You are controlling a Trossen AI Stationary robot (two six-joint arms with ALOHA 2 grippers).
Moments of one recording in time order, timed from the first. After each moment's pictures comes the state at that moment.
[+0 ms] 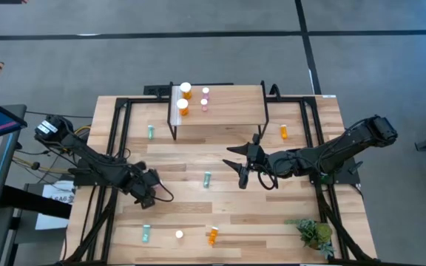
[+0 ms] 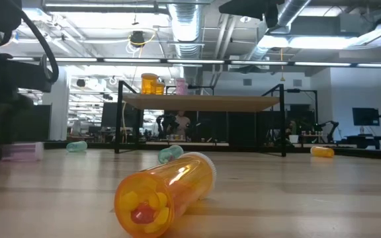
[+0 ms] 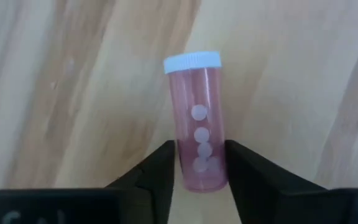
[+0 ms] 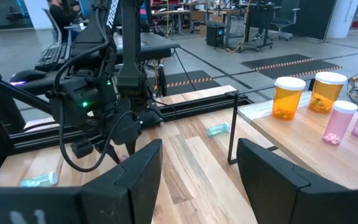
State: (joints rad) left arm -0.54 1.25 0.48 -0.62 -0.25 -0.89; right arm 0.30 1.33 0.85 0.34 0.62 0.17
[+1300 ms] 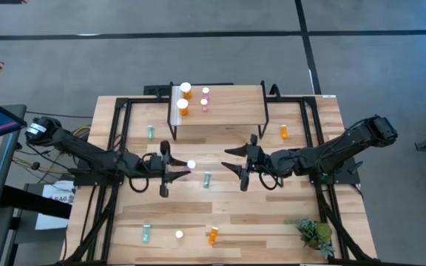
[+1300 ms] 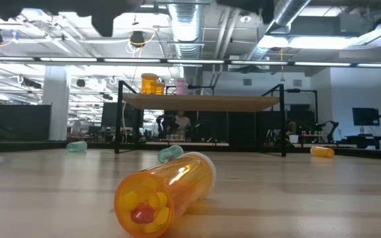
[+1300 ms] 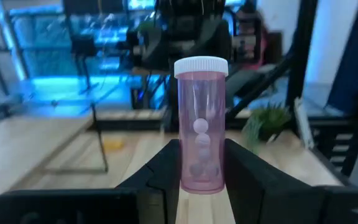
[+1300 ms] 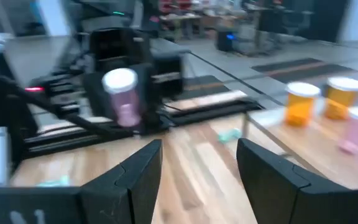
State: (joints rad) left arm -0.33 1.07 0.44 0.65 -0.39 0.03; right arm 0.30 1.33 0.84 0.39 0.56 0.15
